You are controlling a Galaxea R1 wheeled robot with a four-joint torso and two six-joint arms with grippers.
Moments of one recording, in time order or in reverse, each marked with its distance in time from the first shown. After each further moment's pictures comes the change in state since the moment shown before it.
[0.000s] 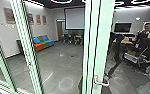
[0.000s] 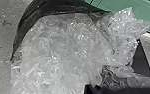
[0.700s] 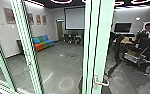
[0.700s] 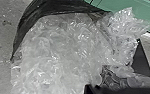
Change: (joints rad) left arm 0.000 -0.001 0.000 0.000 0.001 0.000; right arm 0.000 -0.014 0.046 0.000 0.005 0.000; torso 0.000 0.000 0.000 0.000
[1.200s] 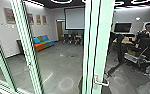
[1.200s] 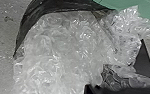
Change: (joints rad) left arm 0.000 -0.011 0.004 -0.001 0.029 -0.011; right arm 0.000 -0.163 0.305 0.001 0.036 0.000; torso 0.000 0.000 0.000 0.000
